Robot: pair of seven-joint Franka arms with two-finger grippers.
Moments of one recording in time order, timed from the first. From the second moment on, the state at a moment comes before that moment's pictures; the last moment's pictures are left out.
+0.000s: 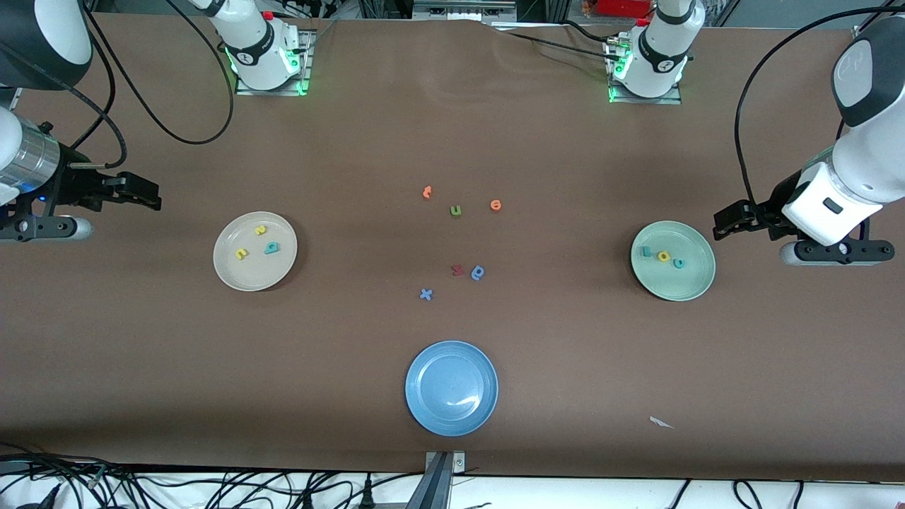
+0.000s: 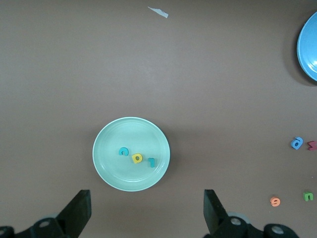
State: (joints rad) left arm -0.02 0.17 -0.04 -1.59 -0.05 1.74 -0.10; right arm 0.03 0.17 0.02 -1.50 -0.01 1.57 0.02
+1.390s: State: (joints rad) left arm -0.02 0.17 -0.04 -1.59 -0.05 1.74 -0.10; right arm 0.03 0.17 0.00 -1.50 -0.06 1.57 0.00
